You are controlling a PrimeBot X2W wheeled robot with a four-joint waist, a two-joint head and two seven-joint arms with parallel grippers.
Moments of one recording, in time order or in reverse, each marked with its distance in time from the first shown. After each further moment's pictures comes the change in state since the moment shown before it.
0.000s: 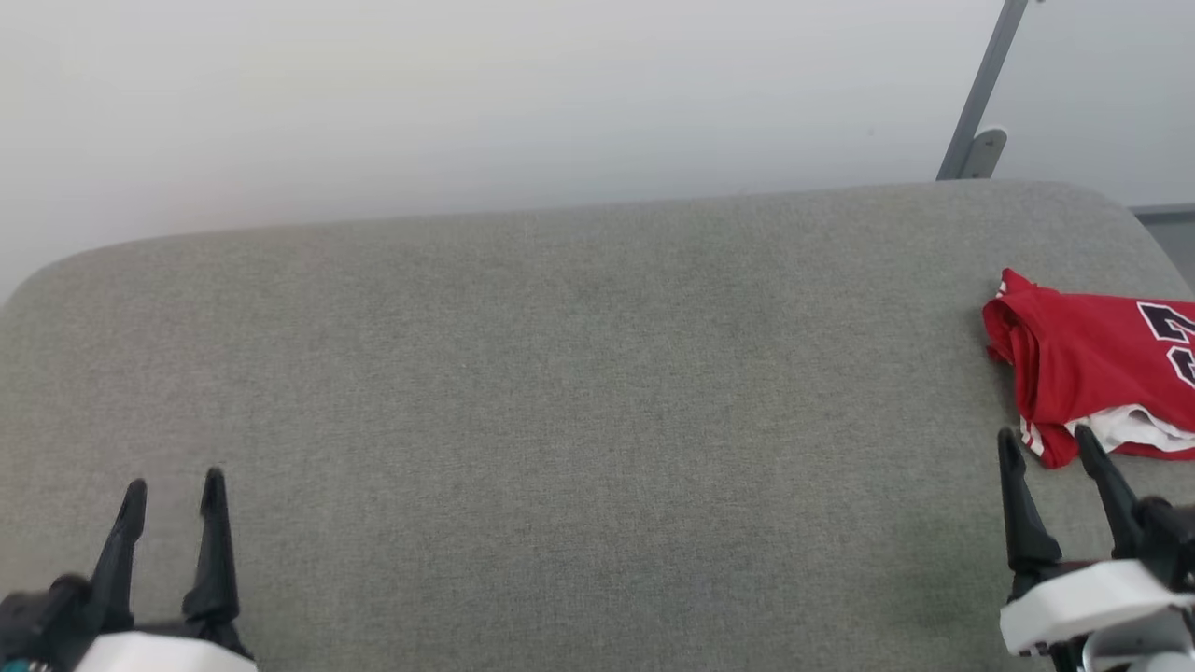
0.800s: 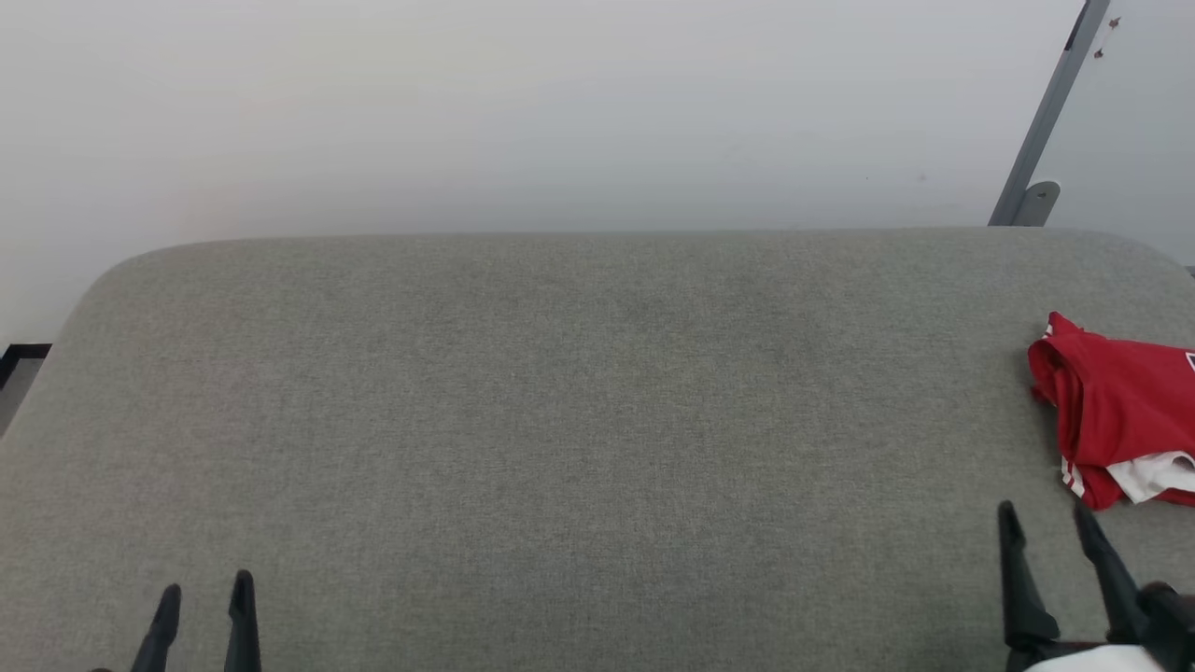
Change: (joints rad) left arm 0.159 -0.033 -0.016 -0.002 -0.054 0.000 0.000; right arm 0.152 0.075 -0.036 -0.067 0.019 0.000 -0.036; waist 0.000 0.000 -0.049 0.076
